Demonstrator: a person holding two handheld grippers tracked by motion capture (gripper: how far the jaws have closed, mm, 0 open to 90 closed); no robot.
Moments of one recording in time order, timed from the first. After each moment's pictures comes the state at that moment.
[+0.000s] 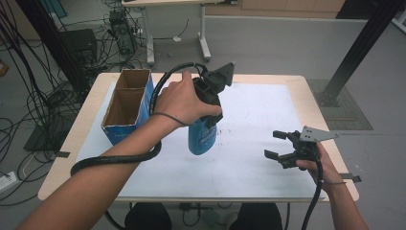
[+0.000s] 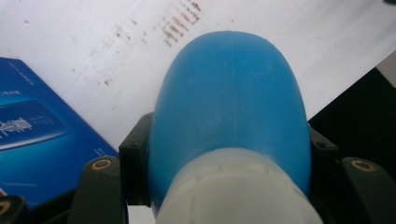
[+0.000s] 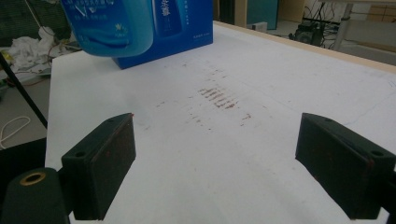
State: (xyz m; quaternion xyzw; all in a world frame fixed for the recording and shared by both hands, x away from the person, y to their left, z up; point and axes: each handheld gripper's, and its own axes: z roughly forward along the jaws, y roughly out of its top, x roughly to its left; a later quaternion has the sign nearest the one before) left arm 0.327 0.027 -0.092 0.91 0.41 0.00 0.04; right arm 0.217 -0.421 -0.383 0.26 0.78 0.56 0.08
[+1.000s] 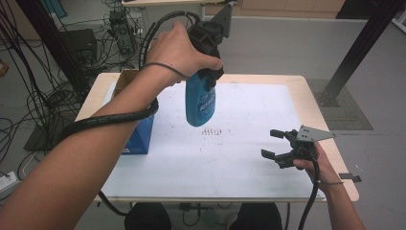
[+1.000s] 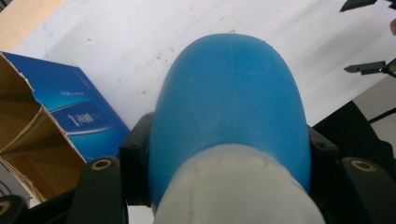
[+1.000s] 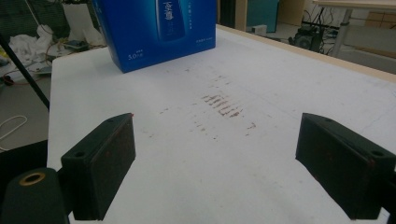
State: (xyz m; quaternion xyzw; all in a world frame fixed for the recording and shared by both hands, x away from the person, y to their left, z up) left arm 0.352 0.042 -0.009 0.88 0.47 0.02 0.07; right arm 0.214 -0.409 -0.376 0.25 0.78 0.56 0.09
